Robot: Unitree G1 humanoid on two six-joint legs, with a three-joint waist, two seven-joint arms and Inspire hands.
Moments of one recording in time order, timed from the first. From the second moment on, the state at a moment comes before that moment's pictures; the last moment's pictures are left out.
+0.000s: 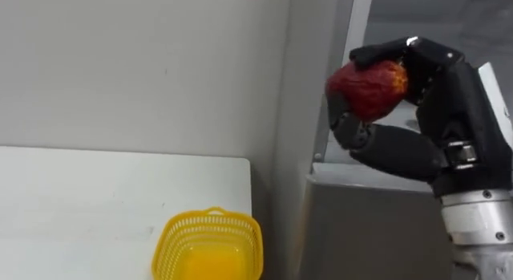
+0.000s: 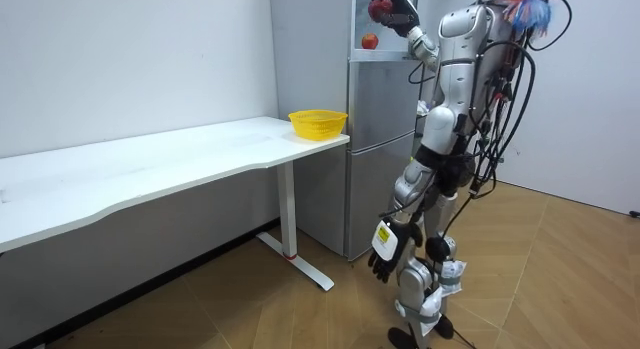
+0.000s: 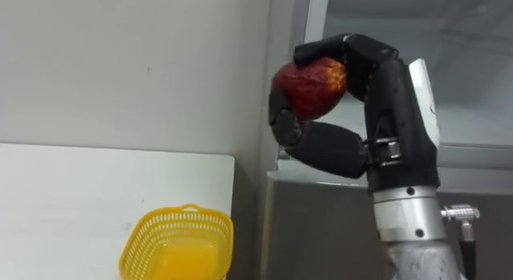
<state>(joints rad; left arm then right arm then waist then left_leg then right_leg) 0.24 0.25 -0.06 1.12 0.34 0.06 -0.10 -0.23 -0.34 0.08 -0.44 -0.06 -0.10 -0.19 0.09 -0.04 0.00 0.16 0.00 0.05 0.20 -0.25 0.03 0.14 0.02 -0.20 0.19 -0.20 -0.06</state>
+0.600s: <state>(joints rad) 0.18 0.26 -0.14 1.13 0.34 0.06 -0.13 -0.24 -0.31 0.35 -0.31 -0.41 -0.13 -0.07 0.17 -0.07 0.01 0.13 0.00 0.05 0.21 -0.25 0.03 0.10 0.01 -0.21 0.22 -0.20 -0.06</state>
